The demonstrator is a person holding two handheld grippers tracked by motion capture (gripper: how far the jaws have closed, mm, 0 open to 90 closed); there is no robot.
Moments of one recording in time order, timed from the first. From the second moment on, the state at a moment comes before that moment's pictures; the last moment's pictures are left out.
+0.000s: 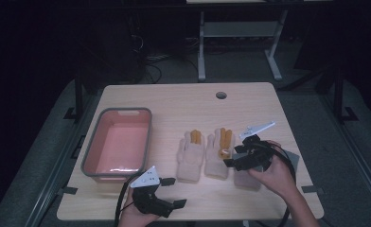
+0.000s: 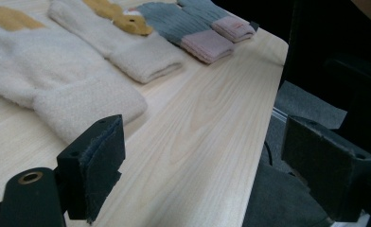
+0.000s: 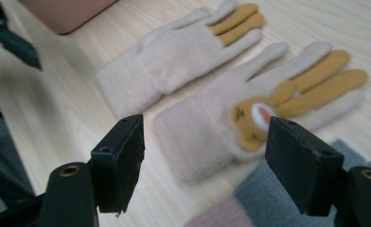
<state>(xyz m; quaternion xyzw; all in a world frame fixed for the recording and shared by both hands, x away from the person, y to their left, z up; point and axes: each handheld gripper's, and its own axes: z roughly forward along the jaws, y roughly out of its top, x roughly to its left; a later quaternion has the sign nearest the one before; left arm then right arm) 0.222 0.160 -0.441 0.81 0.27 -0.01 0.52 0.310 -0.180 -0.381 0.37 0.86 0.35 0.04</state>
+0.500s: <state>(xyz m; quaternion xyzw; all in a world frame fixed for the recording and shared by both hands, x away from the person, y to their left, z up) 0.222 0.160 -0.442 0.82 0.27 -0.01 0.51 0.355 -0.163 -0.405 0.39 0.87 0.31 0.03</state>
